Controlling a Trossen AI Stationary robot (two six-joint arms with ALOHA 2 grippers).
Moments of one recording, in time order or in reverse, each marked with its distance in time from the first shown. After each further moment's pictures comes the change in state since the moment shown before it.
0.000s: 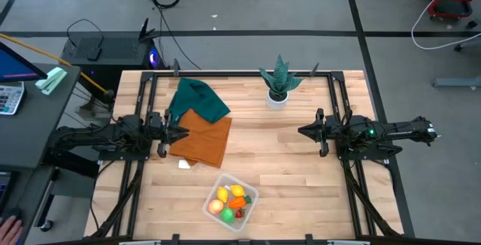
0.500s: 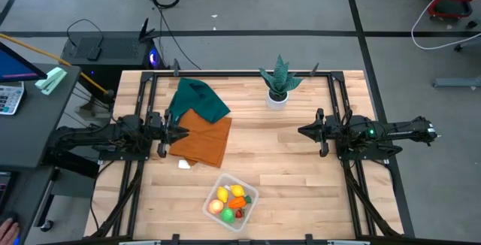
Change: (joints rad) left arm 0.000 0.000 0.000 0.000 0.000 0.000; right arm 0.000 0.000 0.000 0.000 0.000 0.000
